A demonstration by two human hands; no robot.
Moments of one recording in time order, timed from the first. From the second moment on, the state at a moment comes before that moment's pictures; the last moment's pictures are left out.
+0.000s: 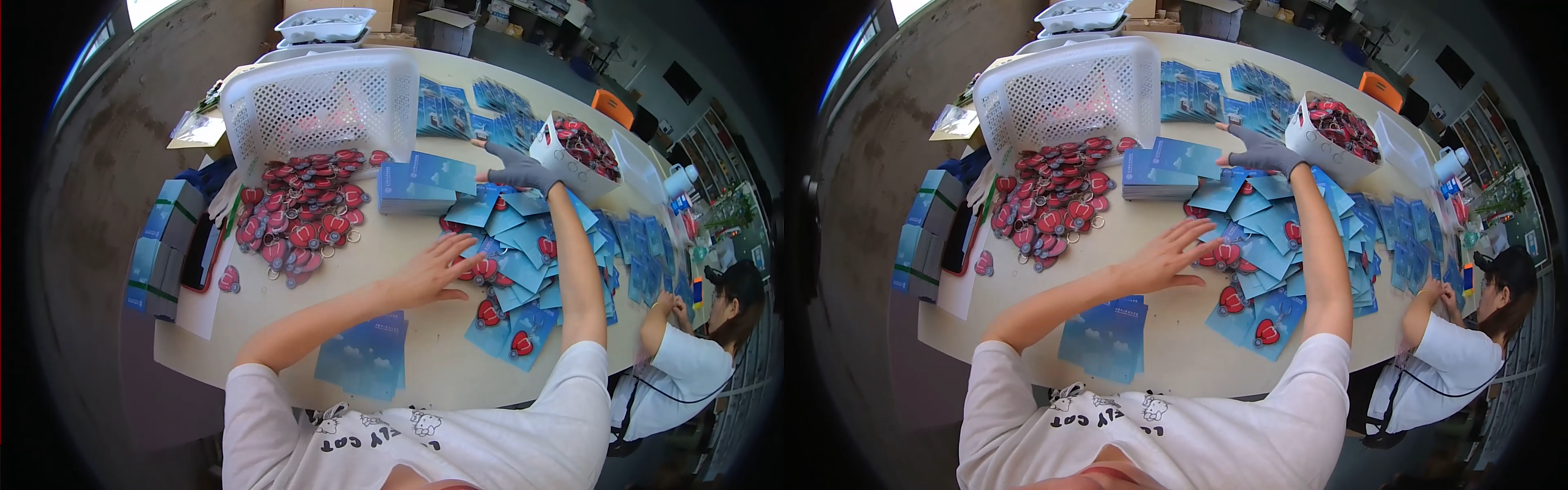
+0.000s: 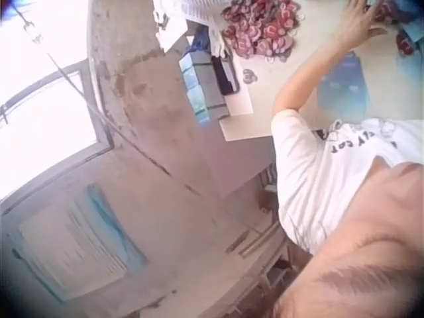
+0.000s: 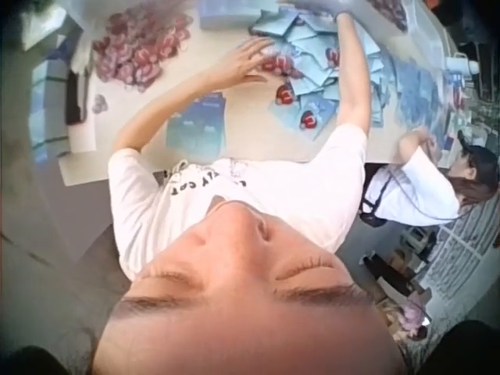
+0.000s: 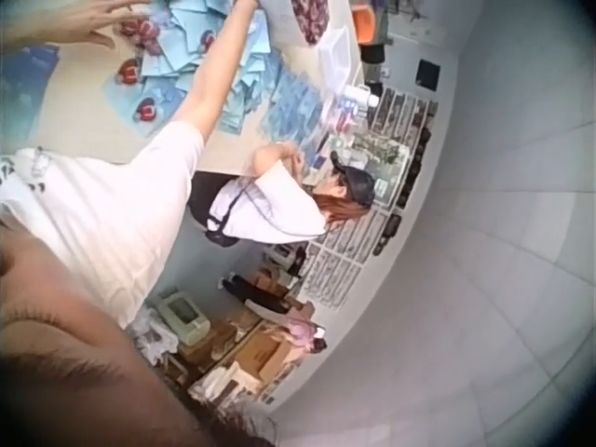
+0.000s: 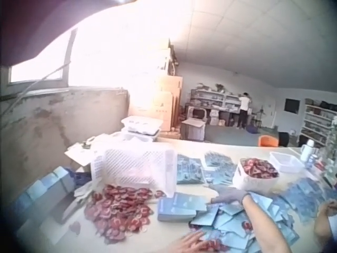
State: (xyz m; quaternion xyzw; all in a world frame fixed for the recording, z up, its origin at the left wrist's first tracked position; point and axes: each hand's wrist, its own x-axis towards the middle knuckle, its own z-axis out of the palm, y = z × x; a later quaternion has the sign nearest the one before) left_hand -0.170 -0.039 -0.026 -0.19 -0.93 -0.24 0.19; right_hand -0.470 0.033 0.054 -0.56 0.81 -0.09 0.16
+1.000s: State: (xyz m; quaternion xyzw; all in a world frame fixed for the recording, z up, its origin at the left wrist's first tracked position) left_hand 0.058 0.014 -0.041 0.11 -0.94 -0.31 0.10; right_hand -0.381 -0.030 0.051 -0.62 0.78 -0.05 0.11
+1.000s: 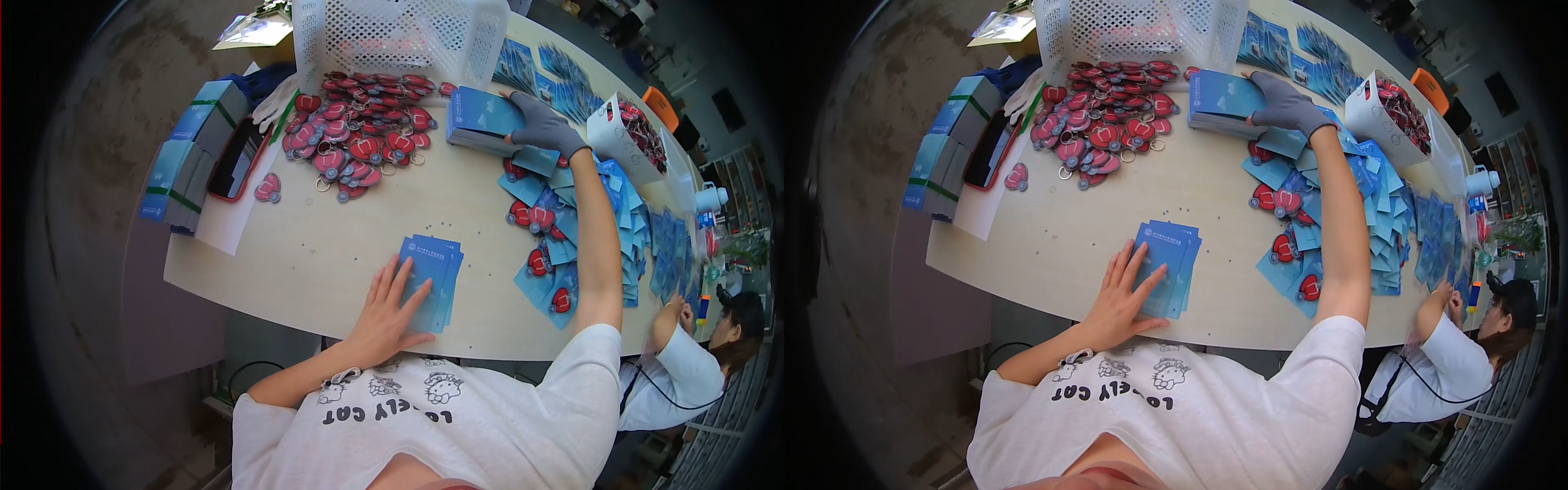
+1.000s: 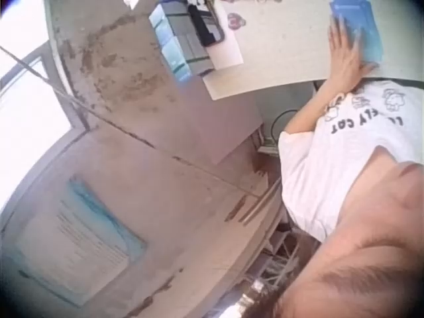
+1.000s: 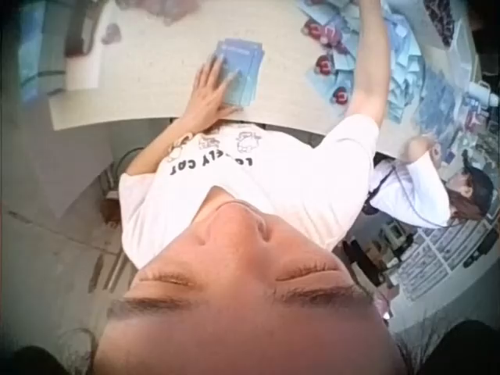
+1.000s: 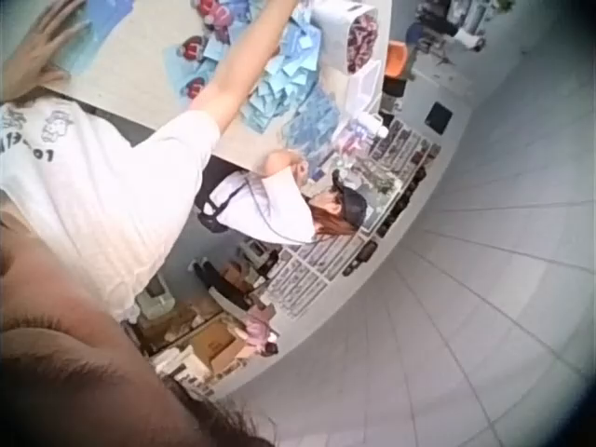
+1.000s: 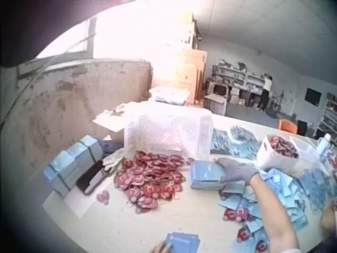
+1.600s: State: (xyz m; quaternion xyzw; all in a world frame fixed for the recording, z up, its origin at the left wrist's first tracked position) left_hand 0.011 -0.017 -0.021 0.21 -0.40 -0.84 0.29; right_hand -0.094 0.133 0.026 -0.54 0.72 -0.40 0.18
